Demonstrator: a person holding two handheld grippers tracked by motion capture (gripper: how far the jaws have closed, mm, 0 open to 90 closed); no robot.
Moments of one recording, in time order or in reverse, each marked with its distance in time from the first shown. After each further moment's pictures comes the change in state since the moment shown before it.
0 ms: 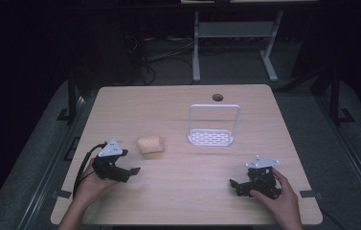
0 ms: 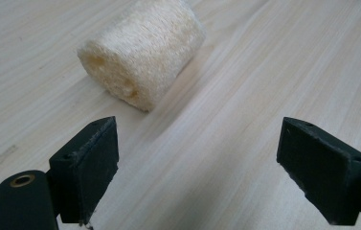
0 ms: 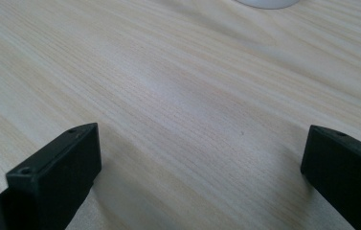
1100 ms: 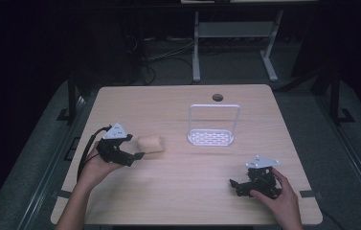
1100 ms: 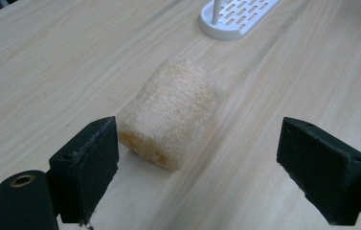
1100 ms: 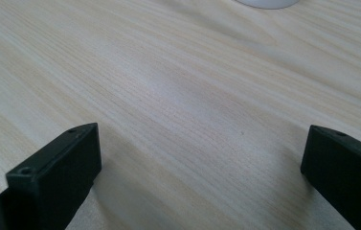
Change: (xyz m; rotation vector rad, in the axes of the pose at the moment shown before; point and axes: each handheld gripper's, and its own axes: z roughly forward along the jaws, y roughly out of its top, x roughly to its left) left arm 0.018 0.043 0.004 -0.021 -0.006 0.045; right arm 0.000 0.000 0.000 0.000 0.000 -0.001
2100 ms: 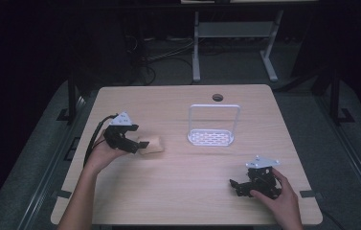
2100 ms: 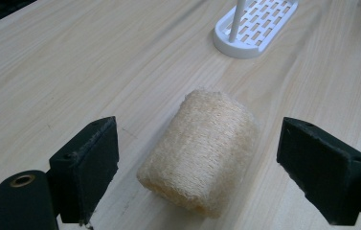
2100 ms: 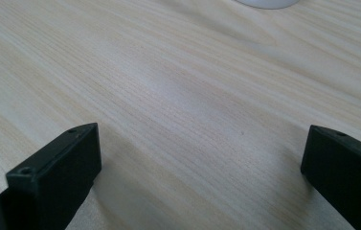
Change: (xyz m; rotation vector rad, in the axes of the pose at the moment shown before) left arm 0.035 0.017 0.029 -0.020 -0.059 0.009; right arm 0.000 0.000 0.000 0.000 0.000 0.000
